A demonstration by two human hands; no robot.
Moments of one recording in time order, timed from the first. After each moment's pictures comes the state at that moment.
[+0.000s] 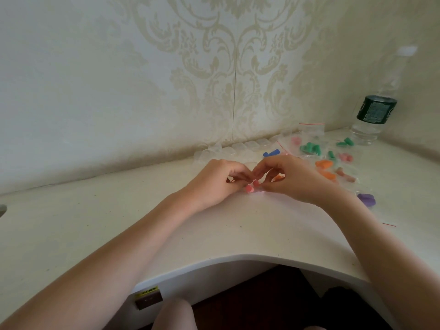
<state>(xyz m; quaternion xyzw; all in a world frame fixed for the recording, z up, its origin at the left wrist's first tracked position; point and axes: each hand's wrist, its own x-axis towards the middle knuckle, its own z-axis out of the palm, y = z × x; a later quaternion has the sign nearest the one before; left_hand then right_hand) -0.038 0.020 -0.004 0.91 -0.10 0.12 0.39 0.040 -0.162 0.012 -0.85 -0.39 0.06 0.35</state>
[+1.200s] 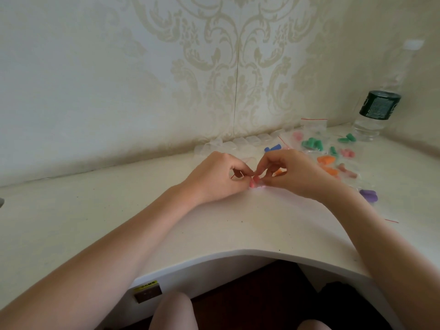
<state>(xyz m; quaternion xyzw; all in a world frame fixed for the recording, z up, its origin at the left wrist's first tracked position) -0.032 0.021 -0.008 0.93 -0.09 0.15 0.33 0.036 -0.161 0.013 -0.85 -0.38 0.05 0.37</state>
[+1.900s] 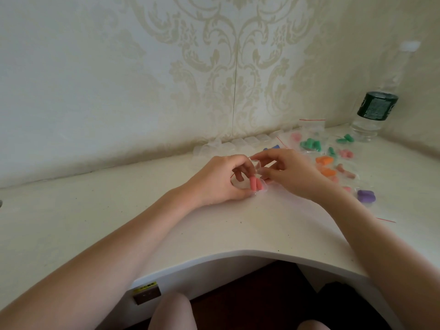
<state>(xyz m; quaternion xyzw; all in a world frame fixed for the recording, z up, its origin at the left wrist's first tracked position) -0.039 0.016 -0.005 0.90 -0.11 0.13 0.39 0.043 -0.154 0.007 -0.84 -0.34 0.06 0.42</state>
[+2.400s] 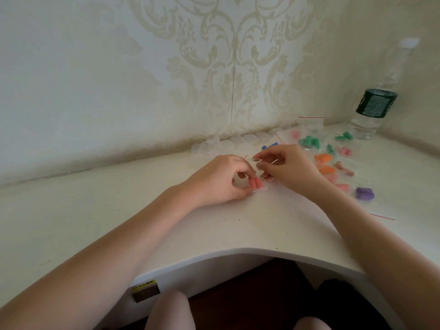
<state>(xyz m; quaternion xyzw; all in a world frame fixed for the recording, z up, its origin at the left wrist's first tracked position) -0.036 0.014 -0.007 0.94 -0.14 0.14 0.29 0.038 -0.151 0.006 -0.83 -0.27 0.03 0.48</state>
